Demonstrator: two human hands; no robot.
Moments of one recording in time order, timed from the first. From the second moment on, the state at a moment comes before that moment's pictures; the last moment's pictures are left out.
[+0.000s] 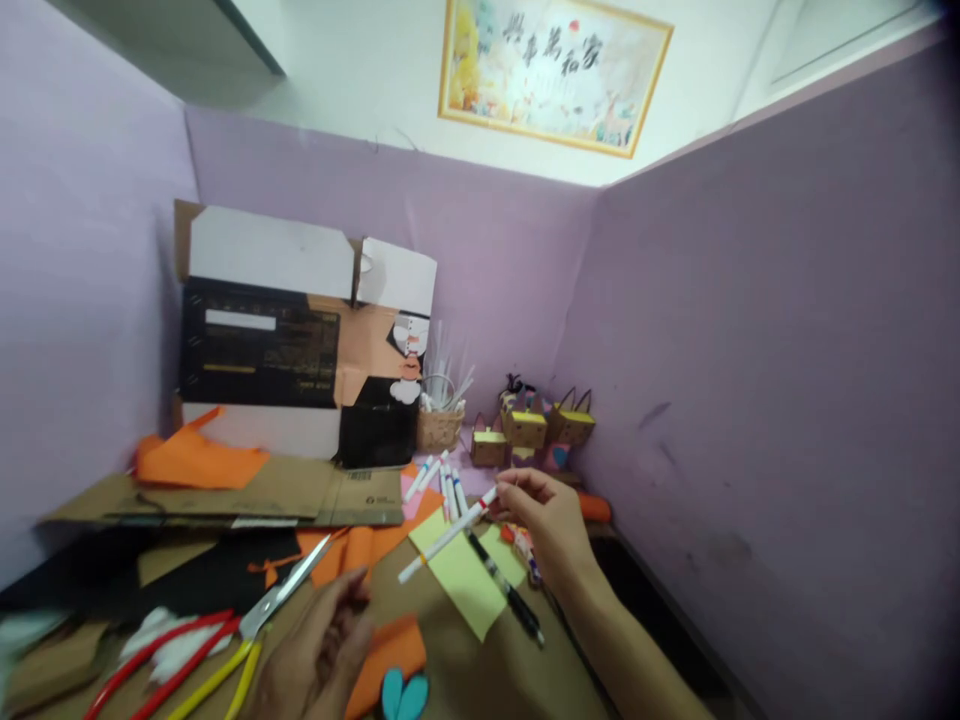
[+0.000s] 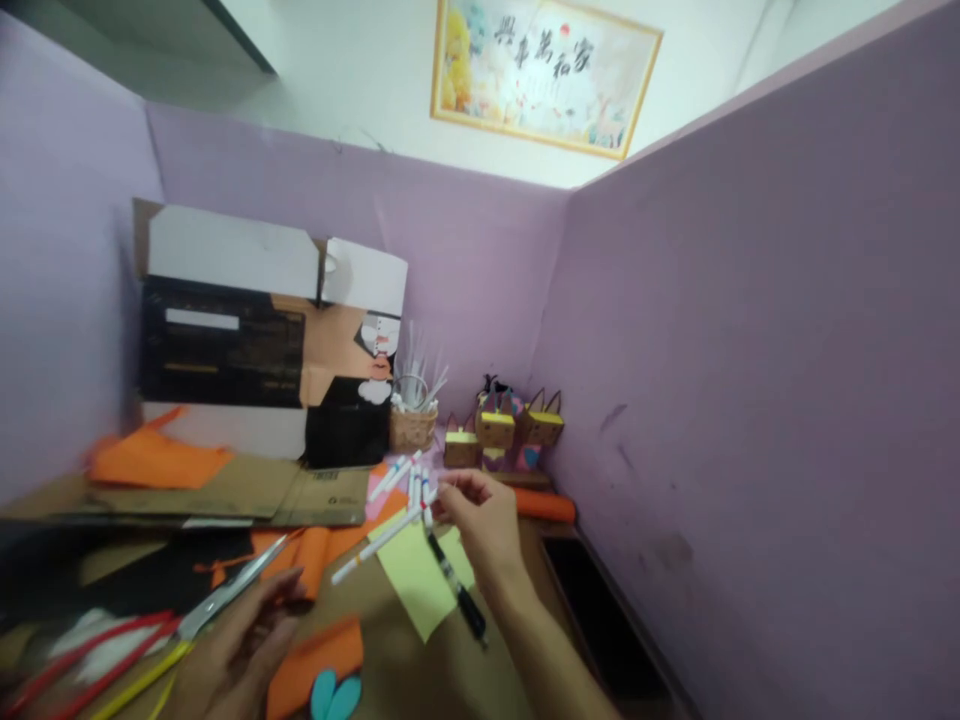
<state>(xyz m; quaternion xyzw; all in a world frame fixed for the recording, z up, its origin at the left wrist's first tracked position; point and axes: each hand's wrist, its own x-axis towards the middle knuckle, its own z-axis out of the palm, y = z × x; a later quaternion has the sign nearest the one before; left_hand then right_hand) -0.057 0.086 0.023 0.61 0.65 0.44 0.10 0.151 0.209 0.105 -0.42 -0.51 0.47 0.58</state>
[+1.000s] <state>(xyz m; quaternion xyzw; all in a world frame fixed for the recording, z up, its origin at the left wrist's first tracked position) -0.041 0.064 0.039 0.74 0.57 0.35 -0.03 0.104 0.126 0.035 -0.32 -0.49 0.68 0.44</state>
